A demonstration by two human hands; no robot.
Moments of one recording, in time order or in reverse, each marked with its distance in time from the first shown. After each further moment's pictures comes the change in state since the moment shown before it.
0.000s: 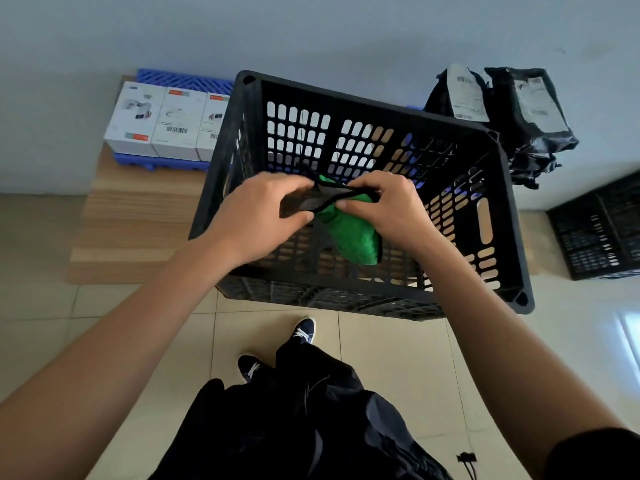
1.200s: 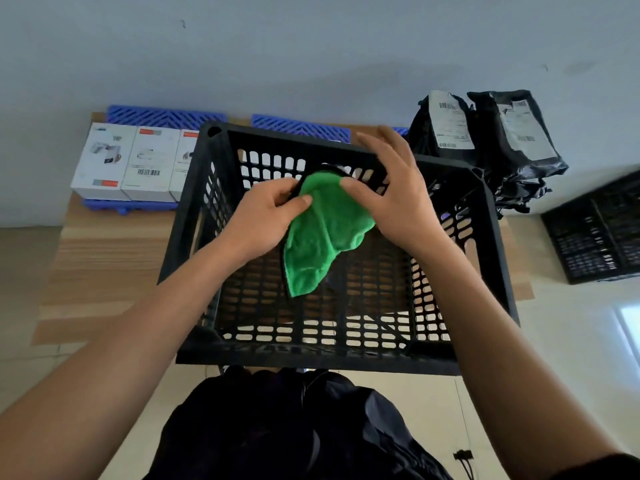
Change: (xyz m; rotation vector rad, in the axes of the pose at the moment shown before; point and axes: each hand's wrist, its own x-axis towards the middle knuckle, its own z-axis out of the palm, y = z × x) left_hand 0.110 0.010 0.014 -0.607 -0.048 -0.246; right_hand 0.073 0.000 -0.053 -0.029 0.112 0.035
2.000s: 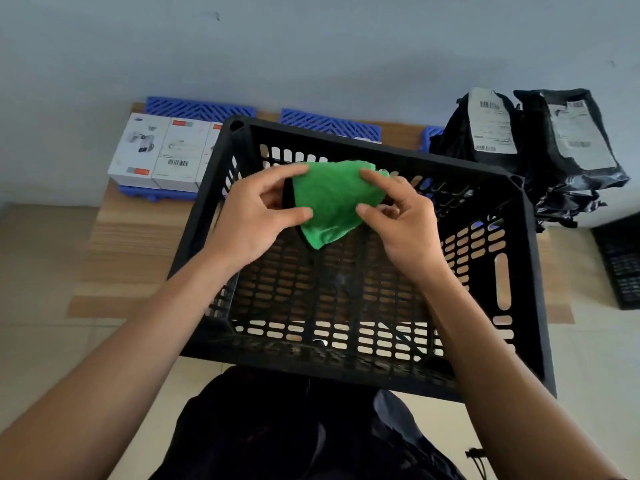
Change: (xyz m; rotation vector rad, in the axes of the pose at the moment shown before) left_hand -0.013 -0.014 -0.014 0.020 0.212 0.022; right_hand -0.013 0.036 0.037 0.517 -0.013 0.043
